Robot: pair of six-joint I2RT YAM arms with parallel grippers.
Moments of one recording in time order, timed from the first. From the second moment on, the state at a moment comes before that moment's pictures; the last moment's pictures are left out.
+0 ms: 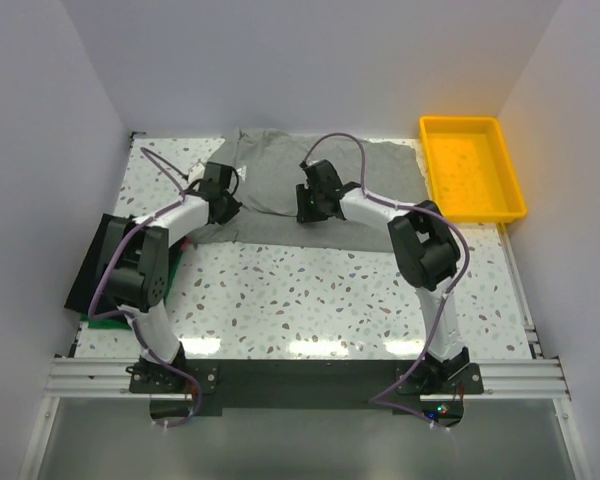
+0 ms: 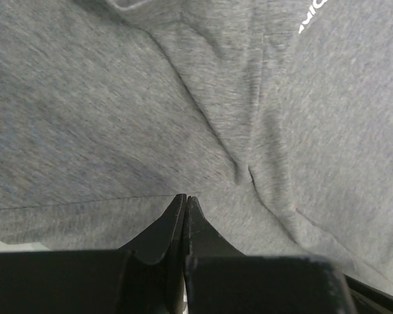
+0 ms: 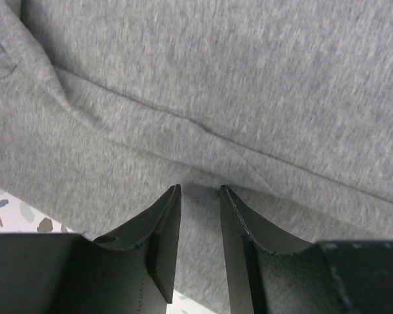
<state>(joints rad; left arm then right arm) -0.25 1.81 1.16 -0.28 -0.23 -0.94 0.58 2.15 1.57 -0.28 -0.03 0.38</state>
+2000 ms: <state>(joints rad) -0.08 1.81 1.06 -0.35 -0.44 -0.99 0.55 2.04 1.50 -0.28 0.00 0.44</state>
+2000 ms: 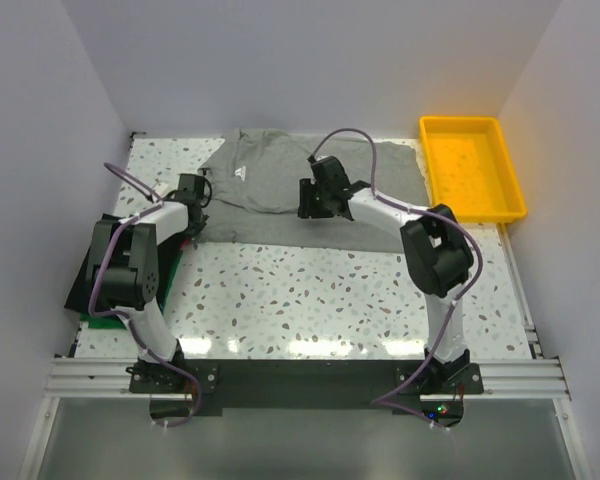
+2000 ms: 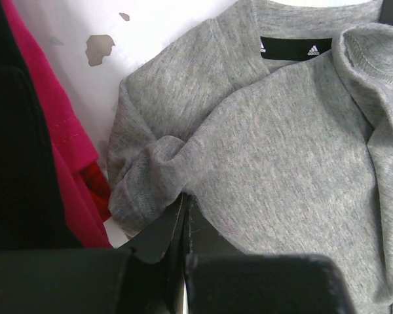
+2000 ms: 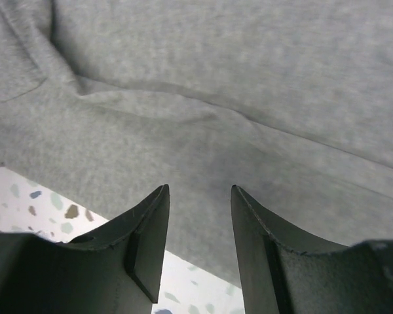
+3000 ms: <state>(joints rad) -0.08 1.81 1.06 -0.37 -0.46 -0.99 0.57 2.32 1.74 -0.09 -0.13 0.52</state>
